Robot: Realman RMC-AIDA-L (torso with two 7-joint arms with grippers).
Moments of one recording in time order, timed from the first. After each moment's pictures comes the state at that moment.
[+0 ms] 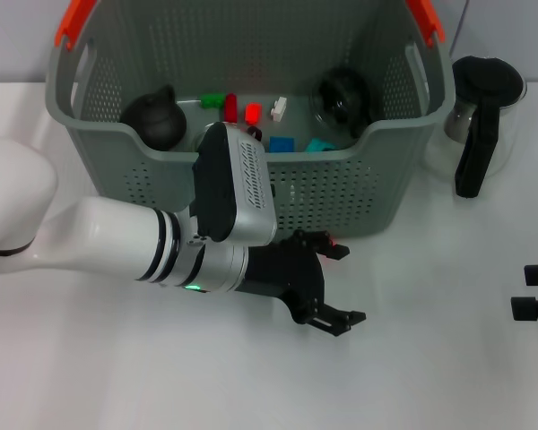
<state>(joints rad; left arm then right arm) -0.65 -2.18 1.44 0.64 1.84 1.02 -1.28 0.48 1.94 -0.47 -0.75 -2.34 -1.82 1.68</state>
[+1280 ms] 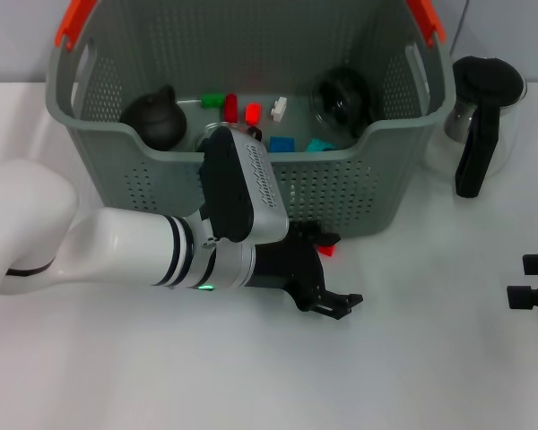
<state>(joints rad) -0.65 -2.18 1.57 0.59 1.70 0.82 -1.29 0.49 1.95 -0.47 -0.75 -2.33 -1.79 1.67</state>
